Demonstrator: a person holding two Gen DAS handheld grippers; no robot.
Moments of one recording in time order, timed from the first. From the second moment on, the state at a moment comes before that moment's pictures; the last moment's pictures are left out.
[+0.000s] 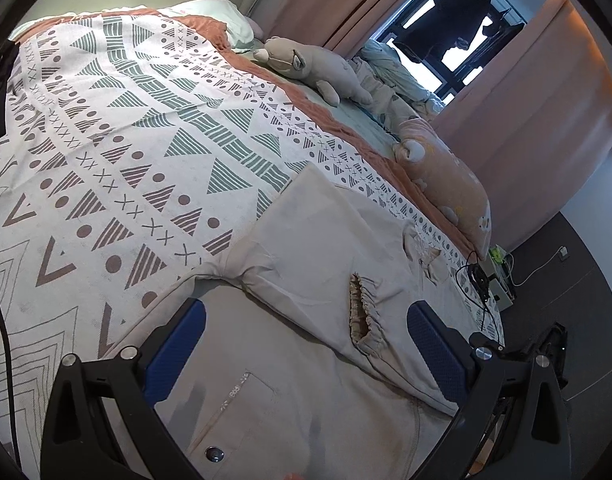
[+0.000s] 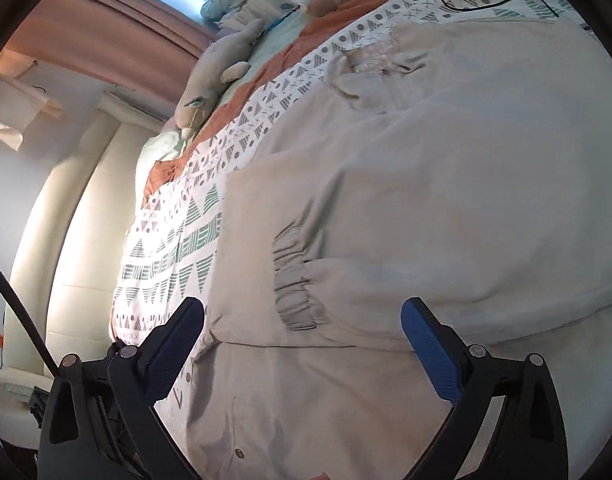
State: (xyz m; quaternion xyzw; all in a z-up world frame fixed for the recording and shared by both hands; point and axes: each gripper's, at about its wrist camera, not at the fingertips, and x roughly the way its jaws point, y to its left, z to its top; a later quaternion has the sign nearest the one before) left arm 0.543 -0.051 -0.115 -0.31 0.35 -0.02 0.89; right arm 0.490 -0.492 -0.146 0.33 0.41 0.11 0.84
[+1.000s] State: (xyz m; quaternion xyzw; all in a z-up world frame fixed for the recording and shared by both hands) left arm 0.476 -0.069 -0.125 -0.25 0.36 -0.03 0.90; right arm 0.232 -0.678 -0.138 0.30 0.42 -0.11 0.85
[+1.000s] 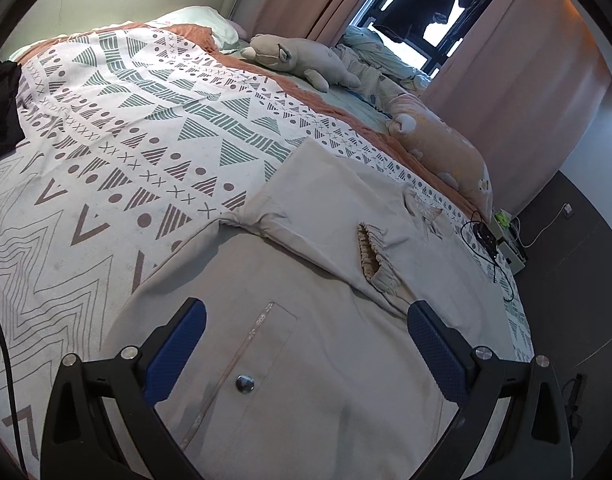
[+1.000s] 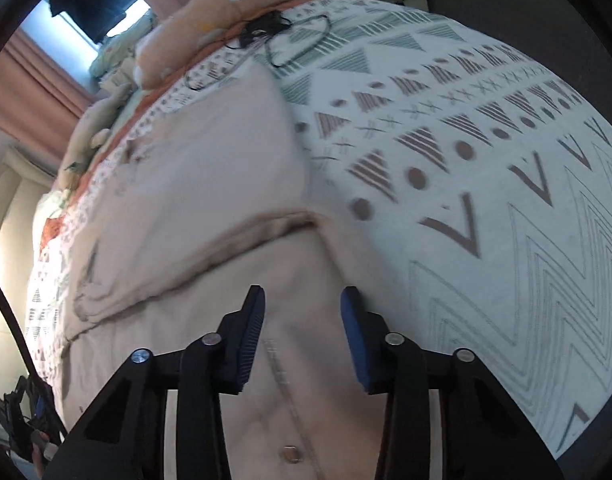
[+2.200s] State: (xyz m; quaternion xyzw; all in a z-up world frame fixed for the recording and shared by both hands) left arm 0.309 0.010 -0.111 -0.24 0.35 -0.06 0.90; right arm 0.028 -0.669 -0.111 0.30 0.37 -0.09 0.88
